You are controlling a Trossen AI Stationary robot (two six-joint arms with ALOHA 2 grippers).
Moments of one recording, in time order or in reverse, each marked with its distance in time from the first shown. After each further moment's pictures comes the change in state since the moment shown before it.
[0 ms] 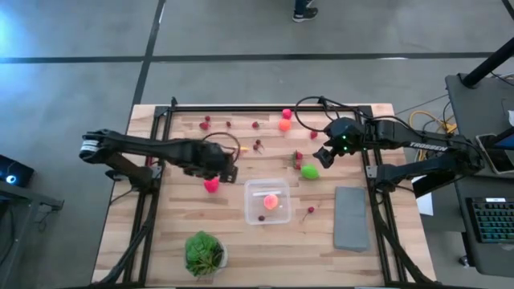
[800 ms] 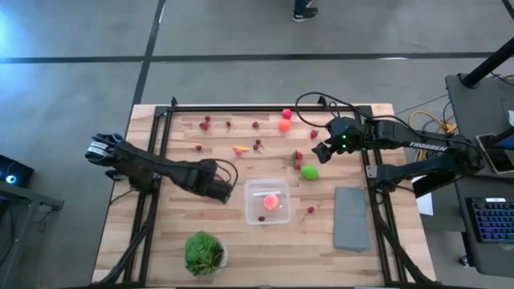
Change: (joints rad) left arm -0.189 0.090 -0.056 -0.133 -0.091 -0.086; right arm -0.001 0.001 0.000 0.019 0.072 0.134
